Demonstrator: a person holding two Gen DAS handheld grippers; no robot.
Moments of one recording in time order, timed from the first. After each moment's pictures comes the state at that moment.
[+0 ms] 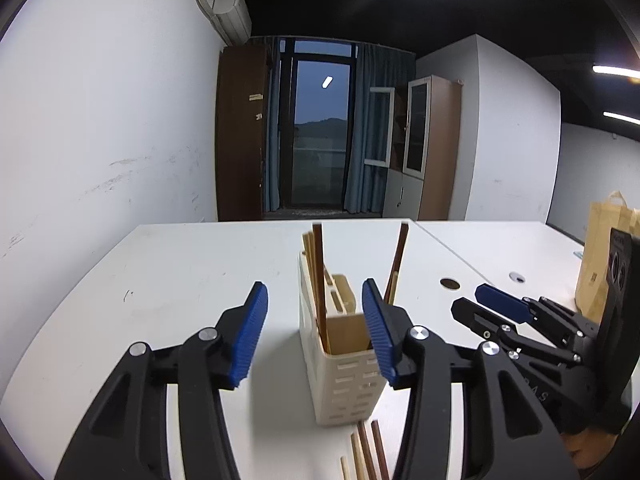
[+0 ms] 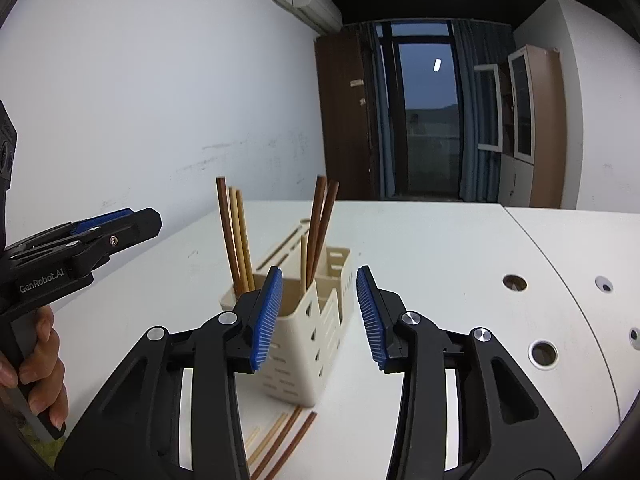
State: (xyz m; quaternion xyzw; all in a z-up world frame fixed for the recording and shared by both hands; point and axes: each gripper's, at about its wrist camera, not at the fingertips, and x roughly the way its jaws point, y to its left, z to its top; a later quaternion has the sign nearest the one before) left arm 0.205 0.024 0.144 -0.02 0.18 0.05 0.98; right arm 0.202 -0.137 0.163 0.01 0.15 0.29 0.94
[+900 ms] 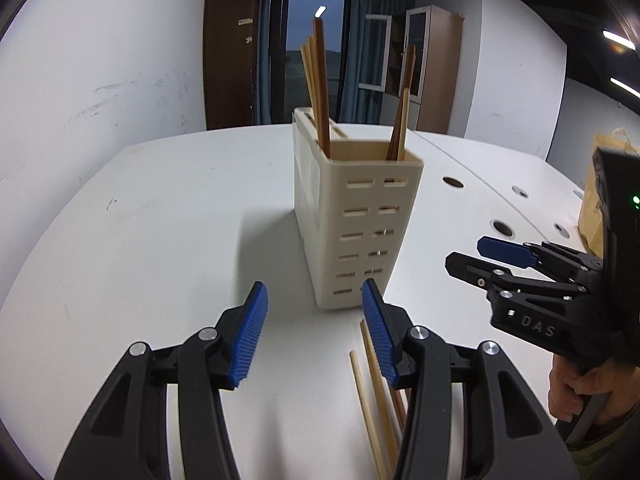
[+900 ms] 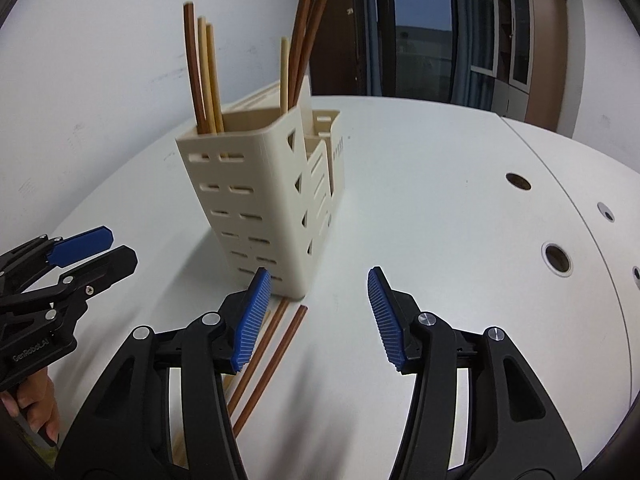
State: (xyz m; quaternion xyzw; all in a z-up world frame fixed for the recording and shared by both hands) left arm 0.193 0.027 0.030 -0.03 0.32 0.03 0.95; right arm 0.215 -0.121 0.067 -0.04 0.31 0.26 0.91
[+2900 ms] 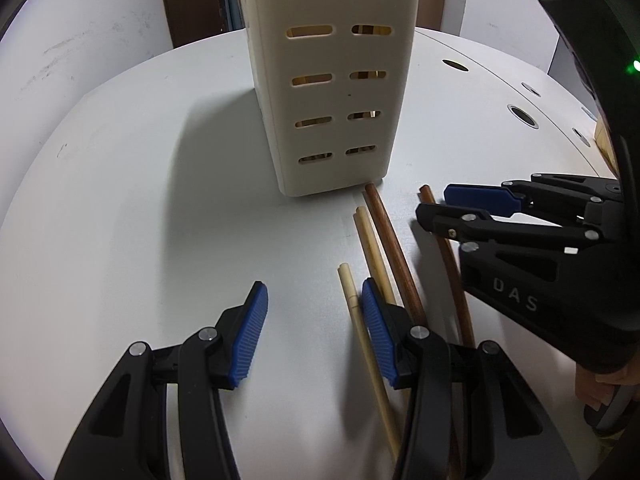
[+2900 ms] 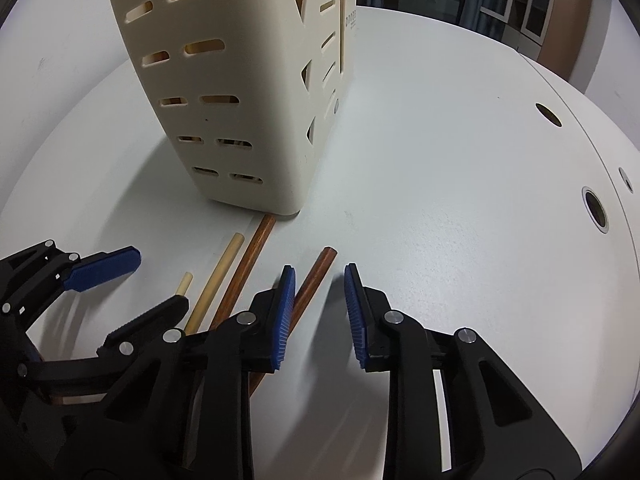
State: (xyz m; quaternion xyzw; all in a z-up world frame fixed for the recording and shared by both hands) left arm 0.235 -0.007 -0.060 0.01 0.47 0.00 0.88; right arm 0.233 -0.084 -0.005 -0.10 0.44 0.23 0.86
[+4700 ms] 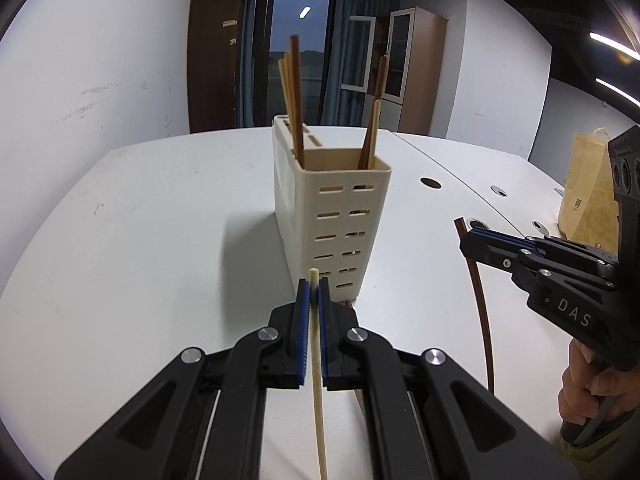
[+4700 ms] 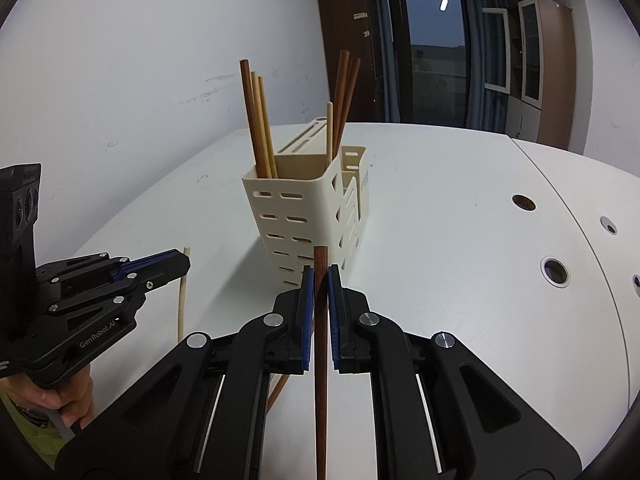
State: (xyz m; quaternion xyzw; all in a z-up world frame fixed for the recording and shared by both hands) left arm 0.171 0.016 0.050 -0.03 0.31 0.00 0.95; right arm 0.147 -0.134 0.119 -0.02 0.27 0.30 0.91
